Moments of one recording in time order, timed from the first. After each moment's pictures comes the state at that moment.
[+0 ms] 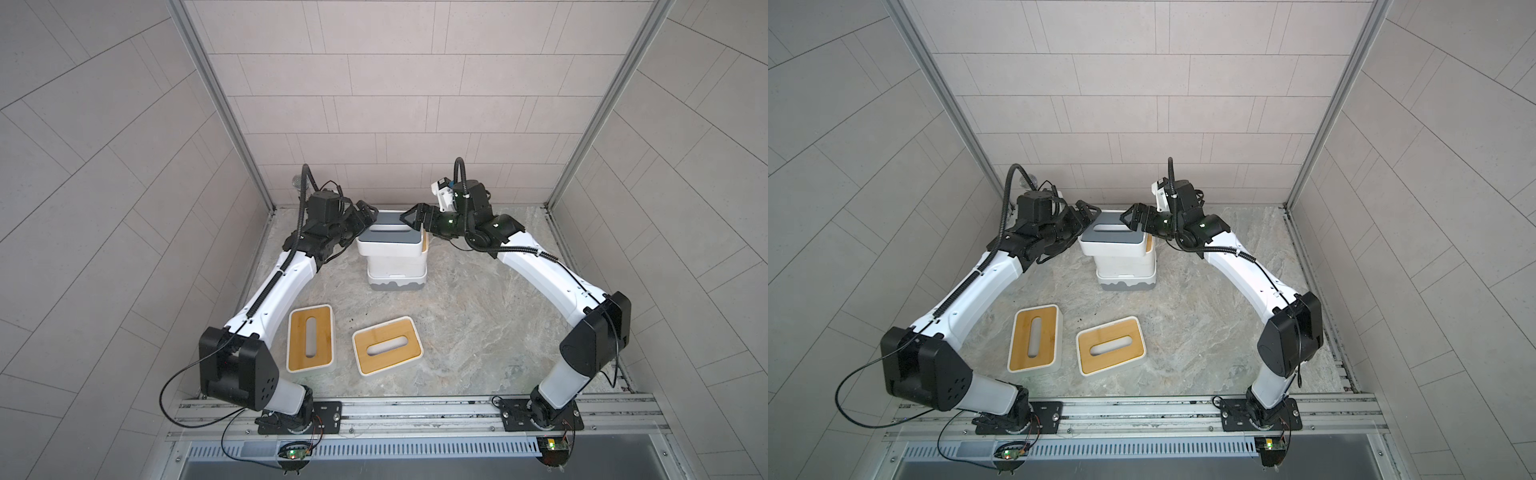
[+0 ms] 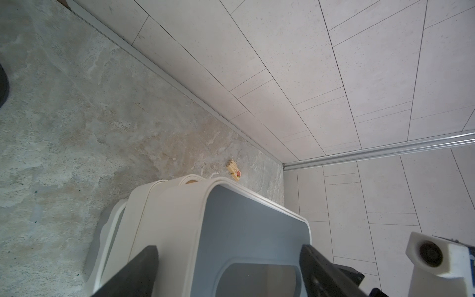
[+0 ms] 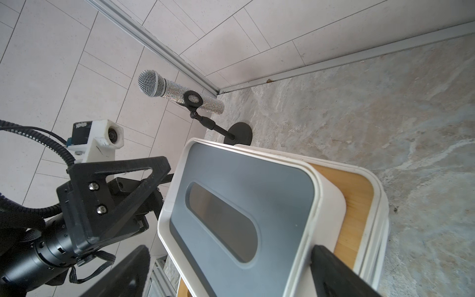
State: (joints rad) left arm -0.26 1.47 1.34 -0.36 0.28 -0.89; right arm 0.49 1.68 1.66 -0.46 -0.37 0.69
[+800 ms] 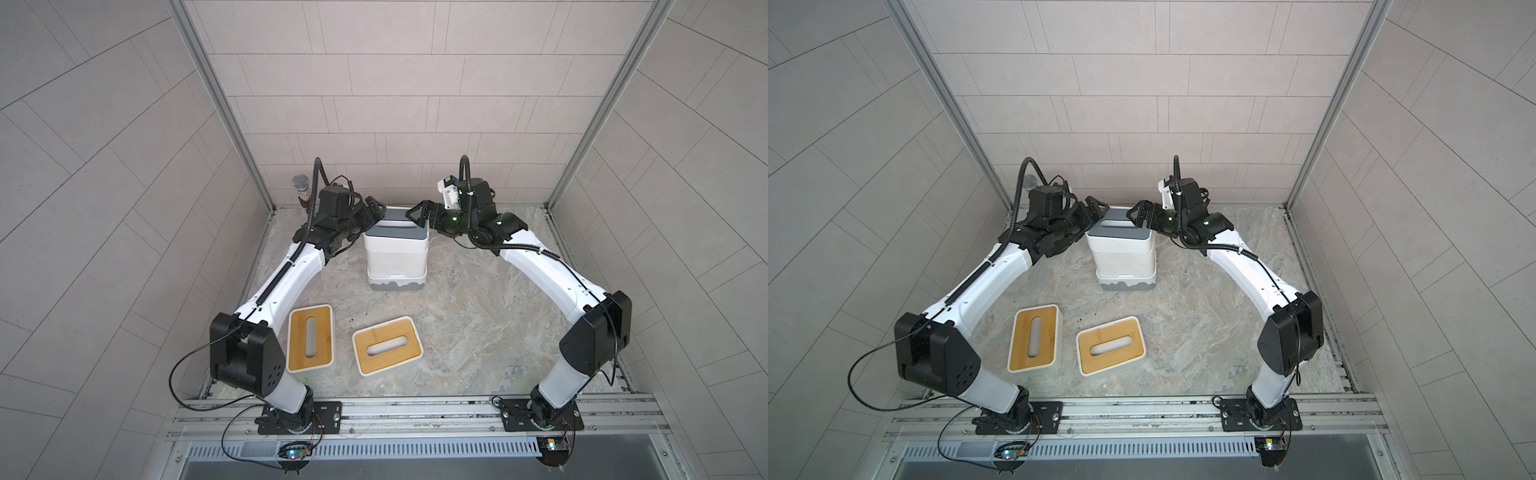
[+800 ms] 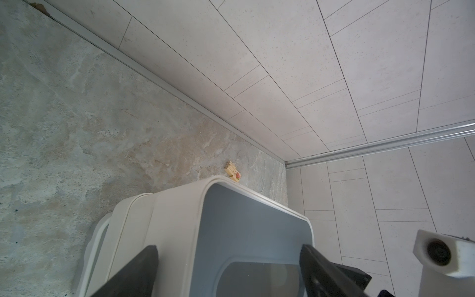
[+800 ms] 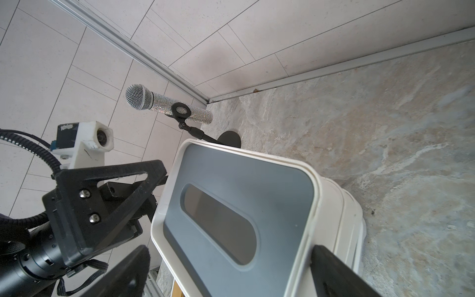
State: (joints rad) left arm -0.30 1.55 1.42 -0.36 0.24 -0.86; right arm 0.46 1.69 1.66 -0.47 -0.35 0.69
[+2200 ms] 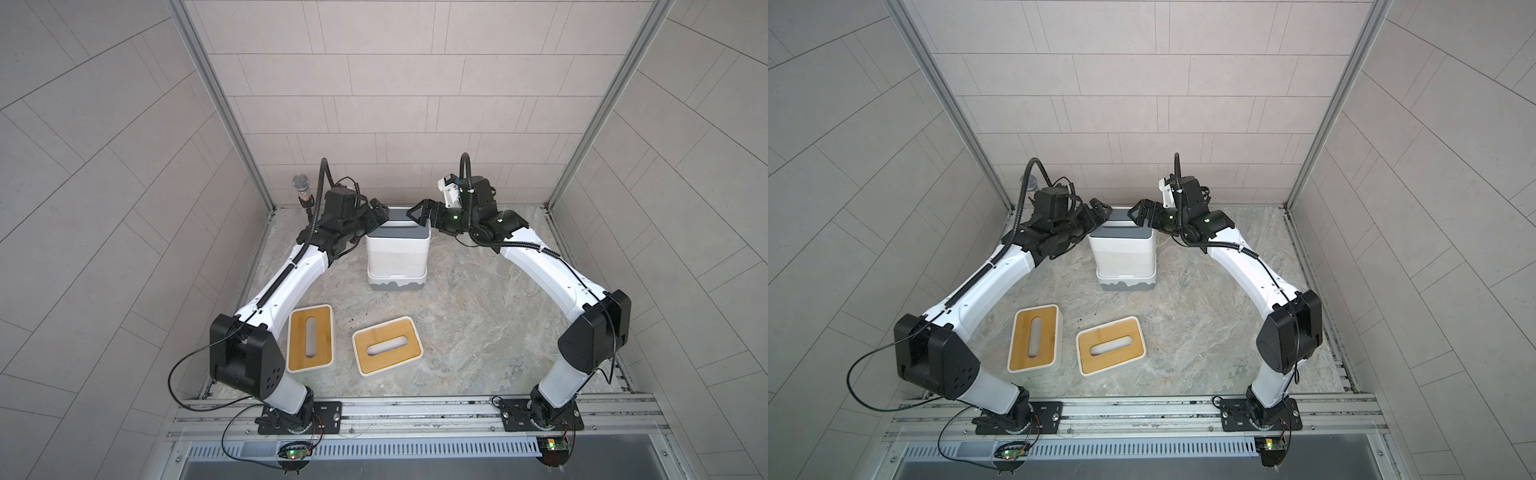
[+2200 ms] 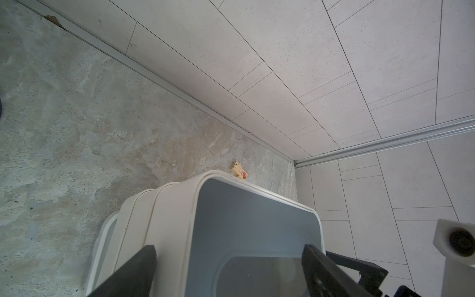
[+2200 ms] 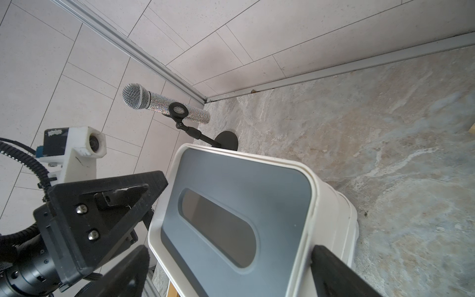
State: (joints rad) left arm -0.34 1.53 1.42 -0.40 0.16 -0.83; right arm 0.45 1.70 1.69 -0.50 -0.35 0.66
